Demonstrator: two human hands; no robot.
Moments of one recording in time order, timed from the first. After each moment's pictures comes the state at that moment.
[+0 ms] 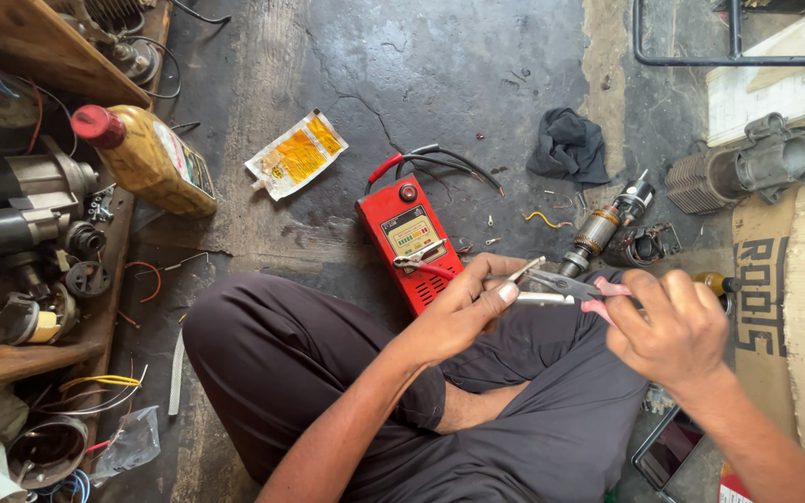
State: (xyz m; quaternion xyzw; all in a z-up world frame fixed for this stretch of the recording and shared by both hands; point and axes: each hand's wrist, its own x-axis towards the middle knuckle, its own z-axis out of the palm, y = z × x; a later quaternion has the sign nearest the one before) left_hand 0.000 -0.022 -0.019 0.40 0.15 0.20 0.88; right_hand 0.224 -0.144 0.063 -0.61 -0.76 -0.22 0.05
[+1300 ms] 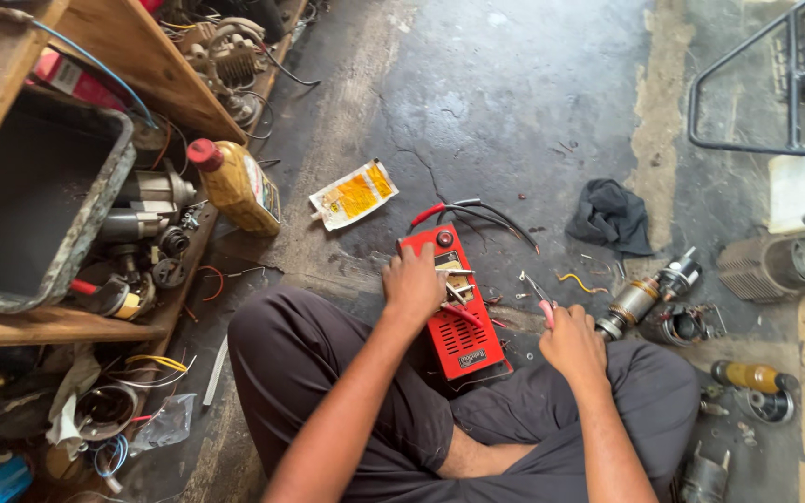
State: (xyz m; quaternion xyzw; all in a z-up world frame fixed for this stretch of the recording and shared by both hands) left_hand 0.003 0.060 -0.097 0.77 0.59 0.09 0.21; right_hand 0.252 -0.102 -0.161 -0.83 -0.54 0.11 -0.01
